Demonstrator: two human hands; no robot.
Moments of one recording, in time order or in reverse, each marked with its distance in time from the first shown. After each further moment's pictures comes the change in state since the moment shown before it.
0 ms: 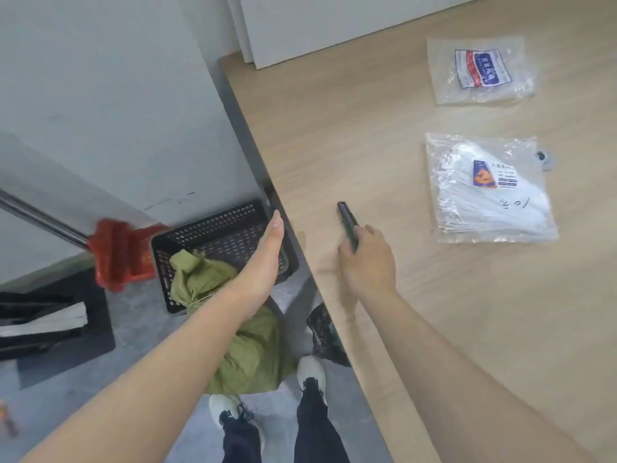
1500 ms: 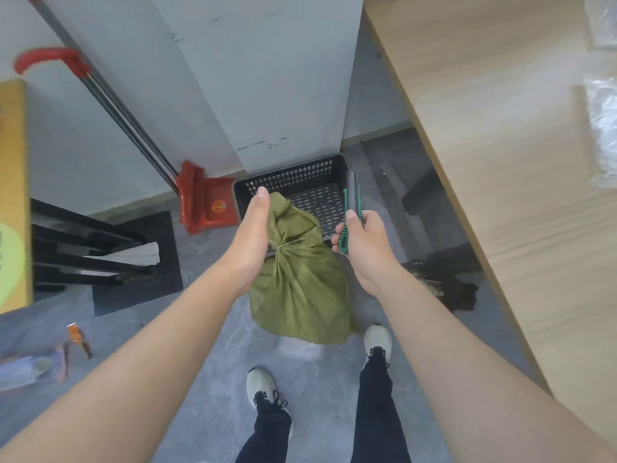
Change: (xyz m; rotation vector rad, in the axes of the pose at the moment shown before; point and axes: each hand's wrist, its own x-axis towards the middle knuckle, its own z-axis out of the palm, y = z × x) left_hand -0.111 -0.137 -0.246 -0.142 0.256 0.076; right_hand -0.142 -0.142 0.225 0.945 -0.227 0.270
